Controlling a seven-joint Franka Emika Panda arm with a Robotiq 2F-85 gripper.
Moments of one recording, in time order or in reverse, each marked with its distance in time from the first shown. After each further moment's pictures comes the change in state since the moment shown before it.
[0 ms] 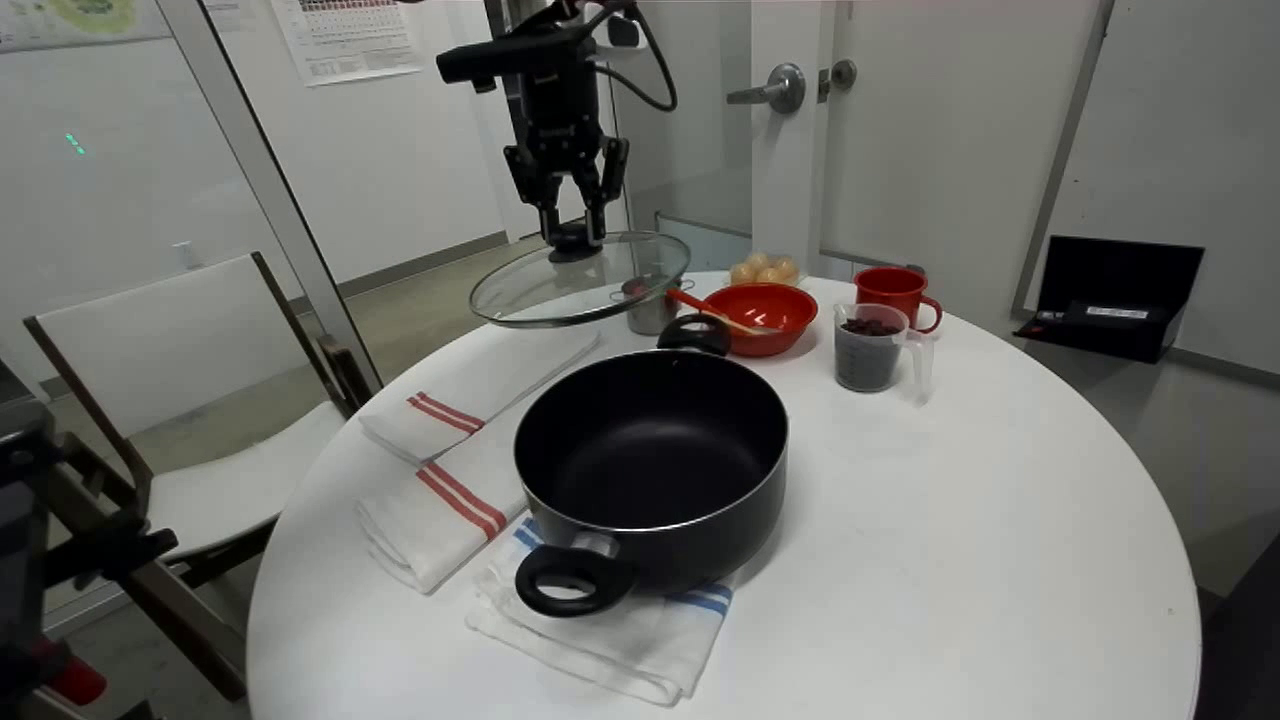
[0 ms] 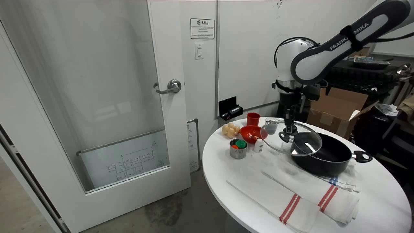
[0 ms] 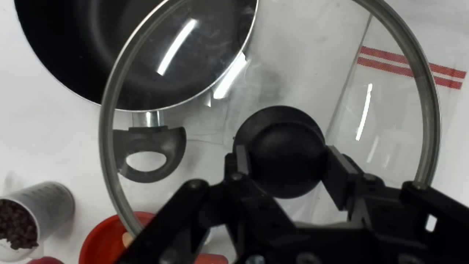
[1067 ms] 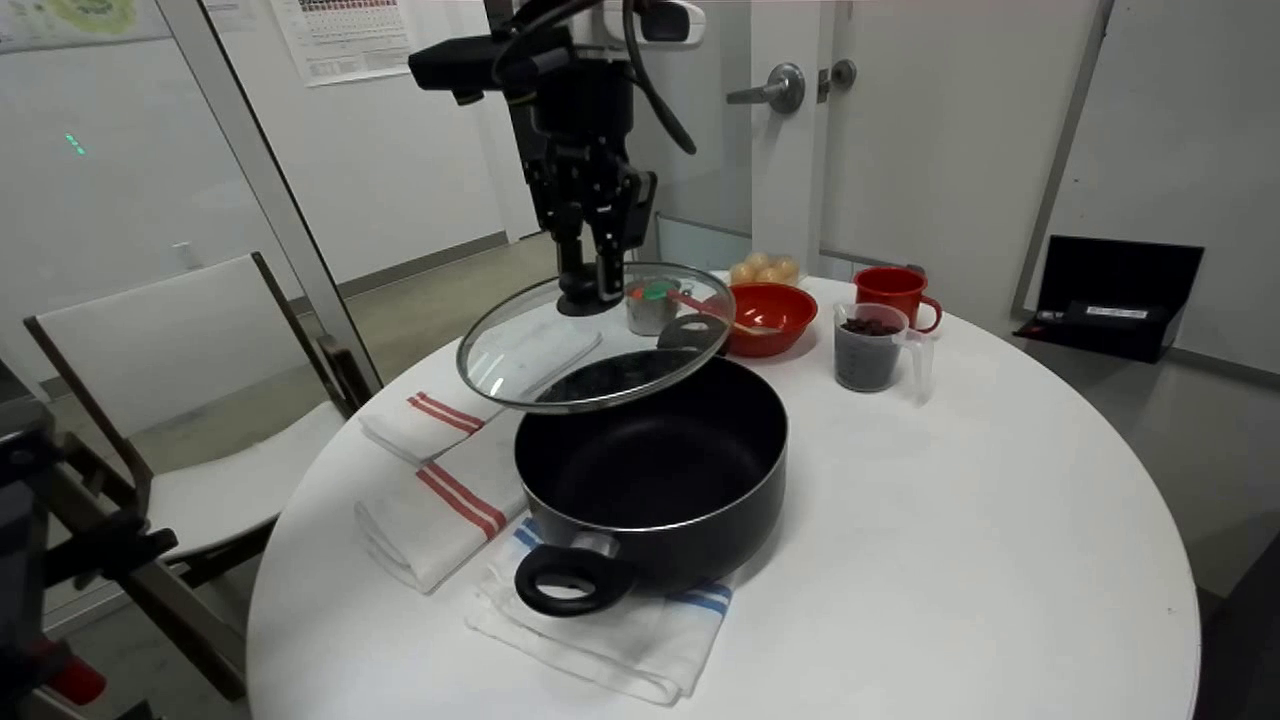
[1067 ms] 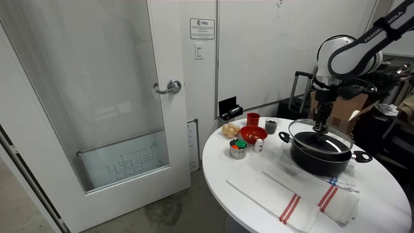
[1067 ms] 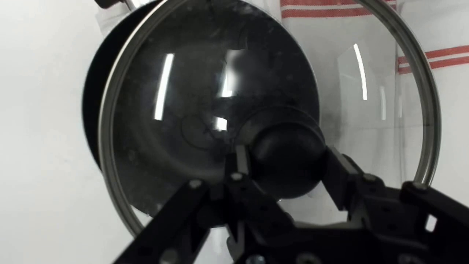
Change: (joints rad) arm -0.167 -0.221 -0.058 -0.404 0.158 0.235 0.088
